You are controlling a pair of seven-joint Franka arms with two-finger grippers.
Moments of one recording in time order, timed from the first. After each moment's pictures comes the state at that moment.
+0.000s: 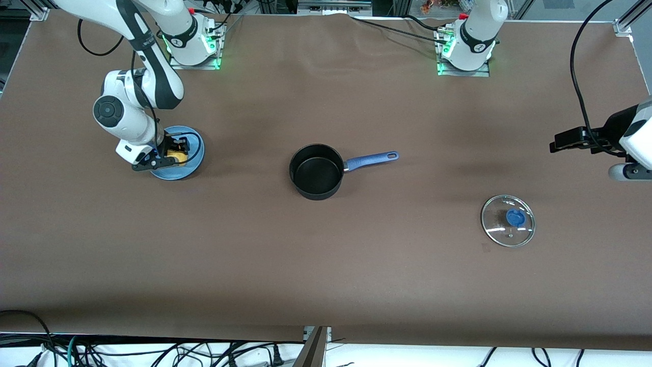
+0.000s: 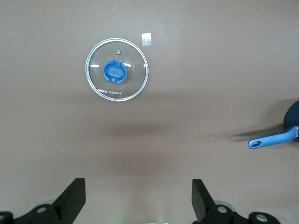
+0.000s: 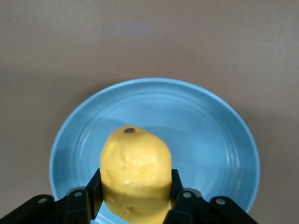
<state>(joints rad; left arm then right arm) 0.03 0.23 0.03 -1.40 -0.08 1.43 0.02 0.17 0.18 -0.10 -2.44 0.00 2.50 -0.12</state>
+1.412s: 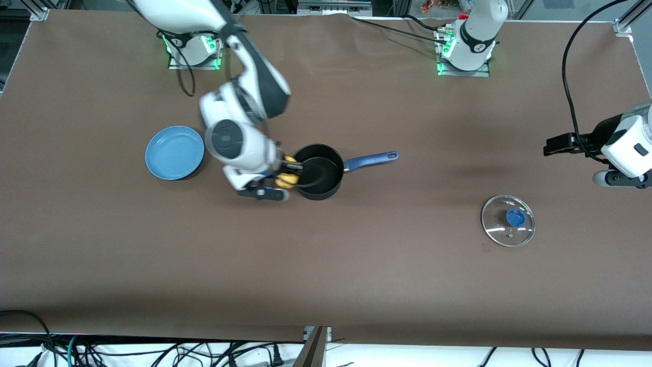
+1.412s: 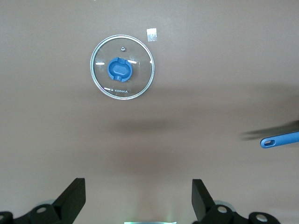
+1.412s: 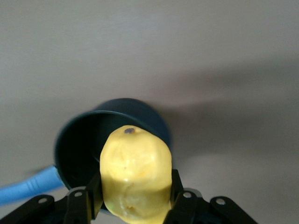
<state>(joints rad) 0.02 0.25 0.01 -1.40 -0.03 1.43 0.02 0.67 0.62 -0.07 -1.47 0.30 2.05 0.64</state>
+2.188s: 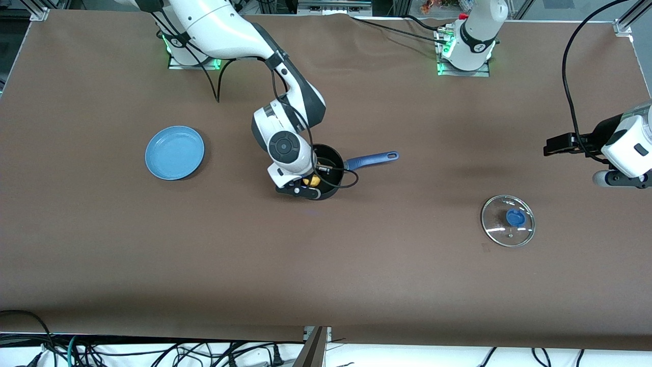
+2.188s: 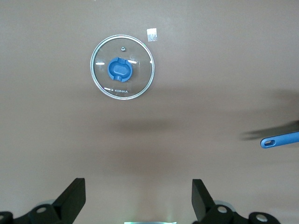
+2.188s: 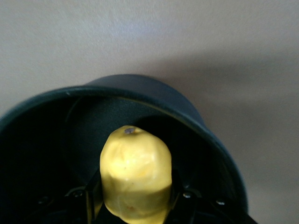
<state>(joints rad) 0.02 0.25 0.01 -1.40 -0.03 1.43 0.02 0.75 0.79 -0.07 -1.46 0.30 2.15 0.70</state>
